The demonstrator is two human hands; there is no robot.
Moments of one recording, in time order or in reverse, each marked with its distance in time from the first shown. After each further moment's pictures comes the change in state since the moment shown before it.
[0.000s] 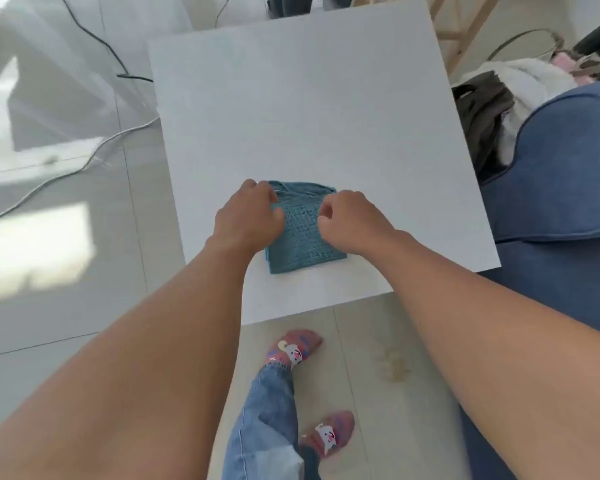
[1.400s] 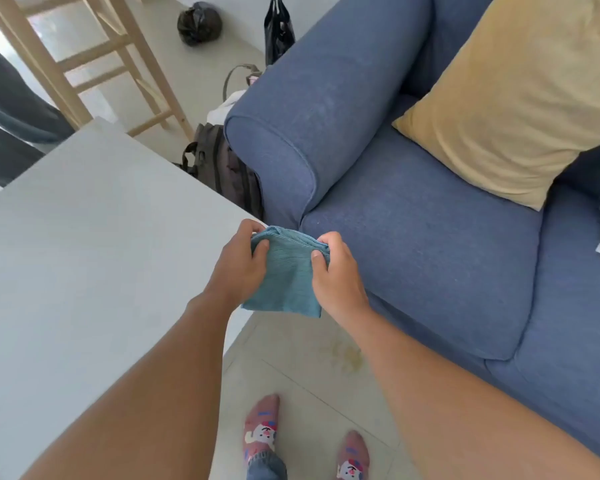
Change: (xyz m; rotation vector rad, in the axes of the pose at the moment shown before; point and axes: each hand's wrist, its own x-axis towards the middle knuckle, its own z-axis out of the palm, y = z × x) left_hand -0.049 0.253 0.111 -0.238 -0.355 0.613; right_hand -0.183 0.192 -0.012 0.795 0.889 0.543
